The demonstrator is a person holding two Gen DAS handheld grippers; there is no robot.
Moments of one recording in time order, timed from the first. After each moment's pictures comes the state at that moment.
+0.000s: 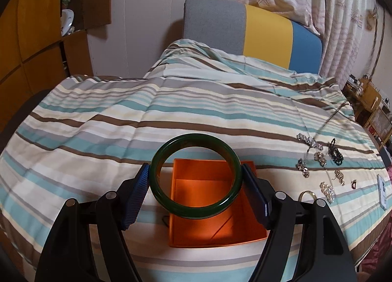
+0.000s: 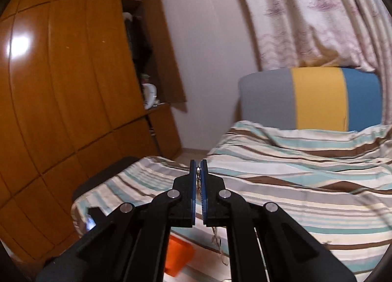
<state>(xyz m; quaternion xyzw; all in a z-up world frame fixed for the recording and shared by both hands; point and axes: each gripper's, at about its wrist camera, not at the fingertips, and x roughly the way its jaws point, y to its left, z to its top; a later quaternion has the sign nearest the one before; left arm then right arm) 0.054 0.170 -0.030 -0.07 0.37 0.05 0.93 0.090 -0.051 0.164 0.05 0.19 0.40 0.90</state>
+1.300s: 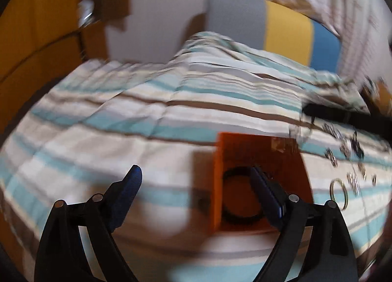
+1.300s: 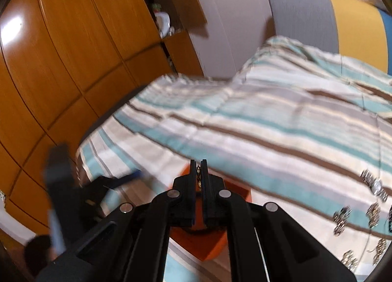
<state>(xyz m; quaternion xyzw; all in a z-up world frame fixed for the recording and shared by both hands) 0.030 0.203 -0.064 -0.10 0.37 0.12 0.92 0.102 0.083 -0.043 -0.02 0.39 0.43 0.82</state>
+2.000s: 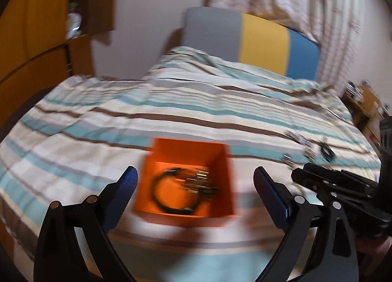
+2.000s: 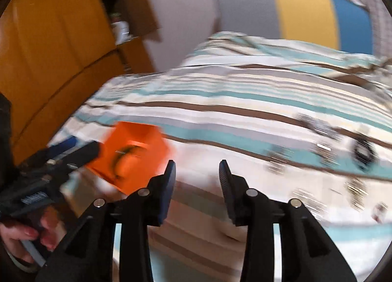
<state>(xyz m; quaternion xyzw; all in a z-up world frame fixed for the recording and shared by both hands) 0.020 0.114 -0.039 -0.07 0.33 0.05 0.94 0.076 -0.073 -0.078 0.01 0.38 0.27 0.89</state>
